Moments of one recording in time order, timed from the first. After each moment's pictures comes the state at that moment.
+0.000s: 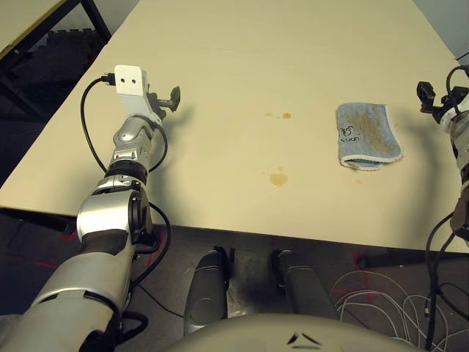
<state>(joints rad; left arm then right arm) -1.01 0.42 0.24 1.27 -0.12 -0.30 -0.35 -0.99 -0.73 -0.38 1.30 0.18 -0.09 0.37</state>
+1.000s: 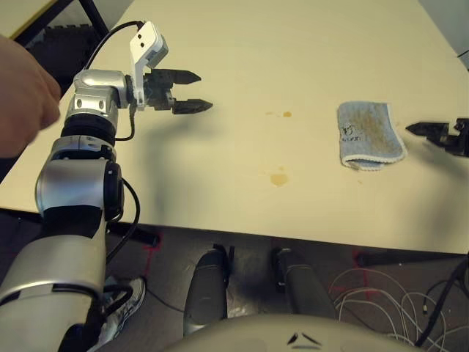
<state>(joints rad) -1.27 0.62 -0.03 1.19 -0.03 -0.05 -1.52 -1.06 -0.95 -0.15 1.34 0.04 0.84 1.08</state>
